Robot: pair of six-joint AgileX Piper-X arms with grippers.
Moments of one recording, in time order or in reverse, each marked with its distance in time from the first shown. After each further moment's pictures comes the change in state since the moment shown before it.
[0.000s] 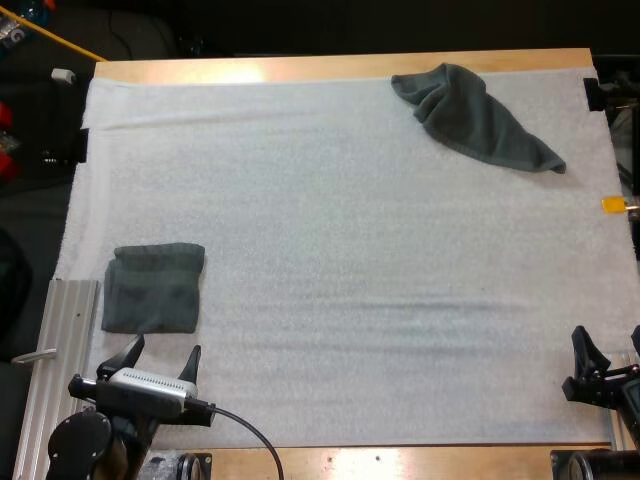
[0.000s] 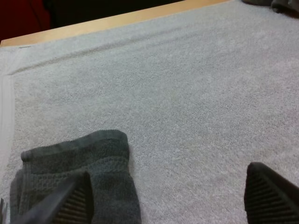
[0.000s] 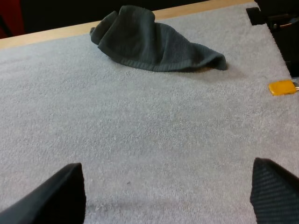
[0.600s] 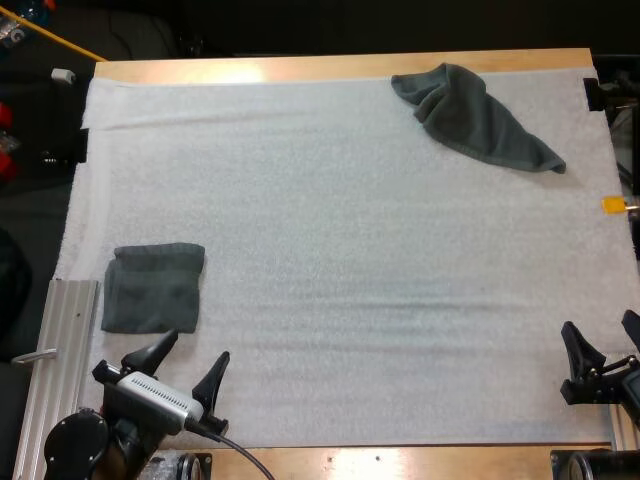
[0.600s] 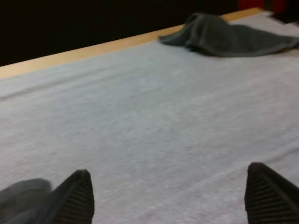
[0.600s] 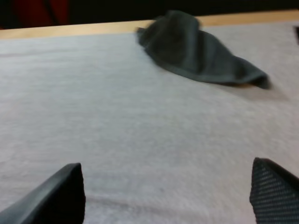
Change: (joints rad) left arm 0.000 0.000 0.000 -0.069 0.276 -0.021; right arm 0.000 0.138 -0.133 0.000 -0.157 -0.104
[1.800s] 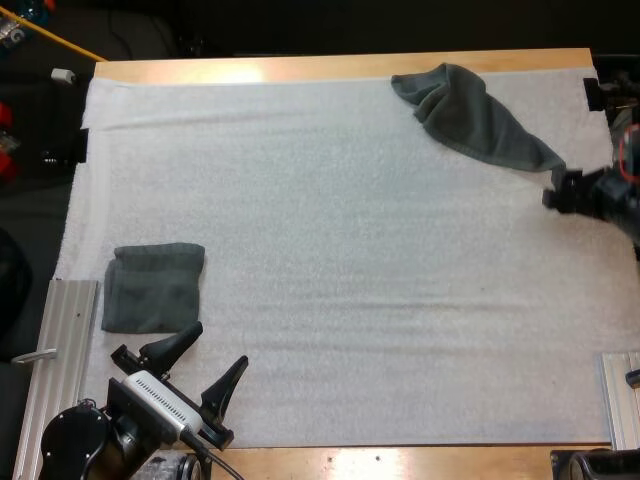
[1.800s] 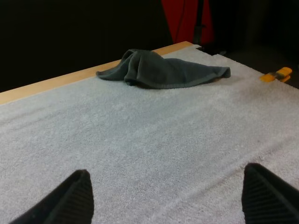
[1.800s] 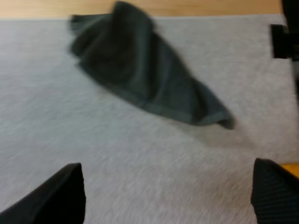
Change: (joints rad) left arm -0.062 0.035 -0.002 -0.111 0.135 -0.035; right arm 0.027 1.004 -0.472 -0.216 0.195 -0.040
